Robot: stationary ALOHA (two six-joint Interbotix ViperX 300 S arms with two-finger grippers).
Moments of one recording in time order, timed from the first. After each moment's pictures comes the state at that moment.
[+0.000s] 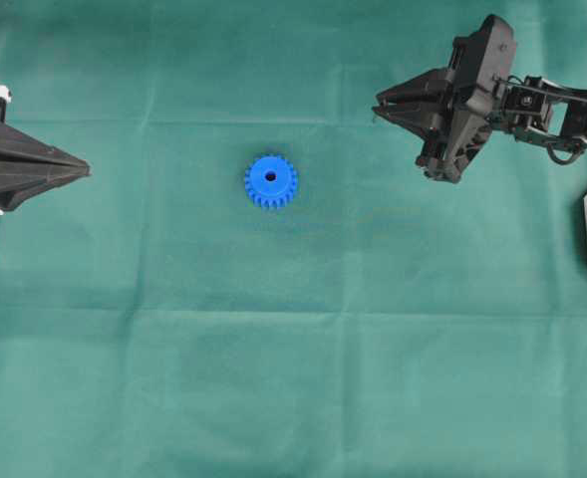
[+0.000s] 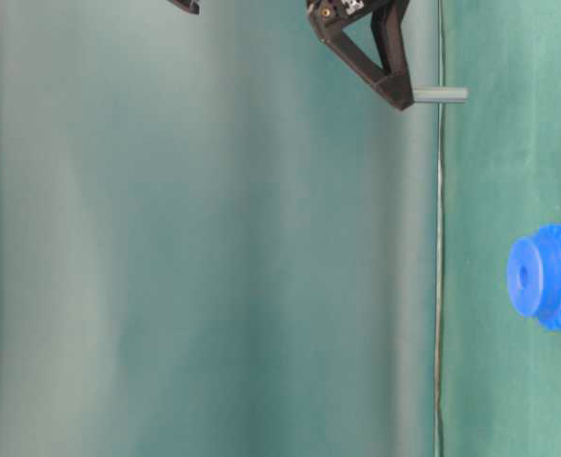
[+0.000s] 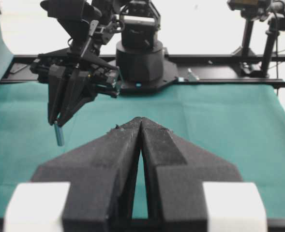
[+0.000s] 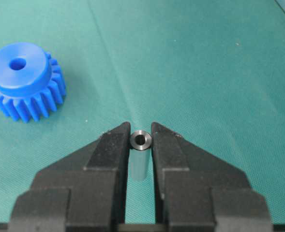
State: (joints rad) left arm 0.00 -0.96 1.18 0.02 -0.26 0.00; right arm -0.34 -0.18 1.04 0.01 -0.42 -0.05
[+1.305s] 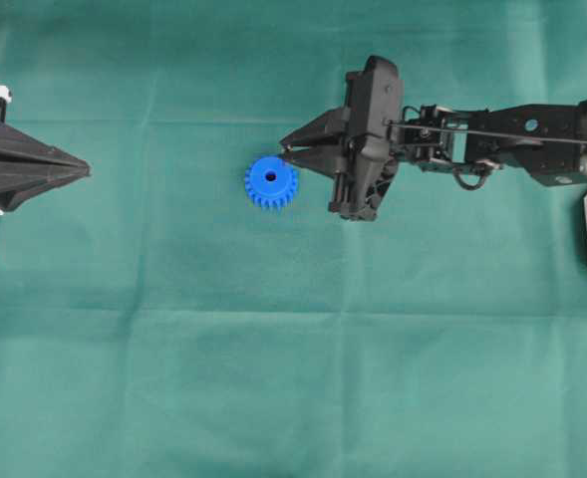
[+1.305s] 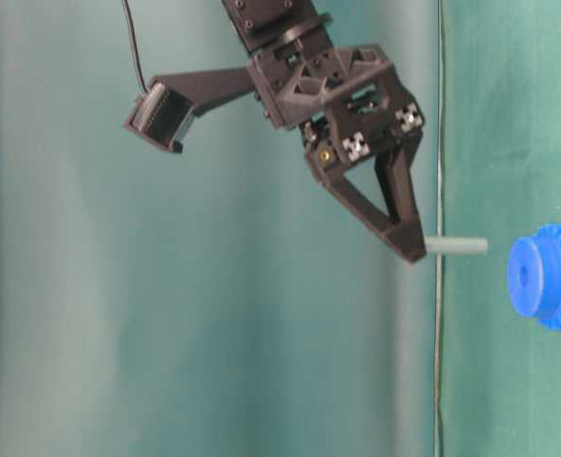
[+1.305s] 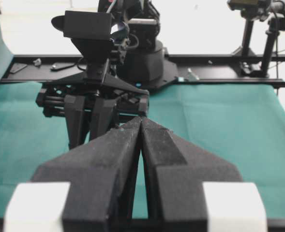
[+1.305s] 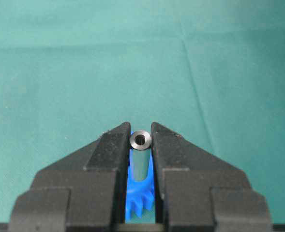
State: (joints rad) left arm 0.00 -0.96 1.18 0.02 -0.26 0.00; right arm -0.14 0.07 0.72 0.01 -0.37 -0.05
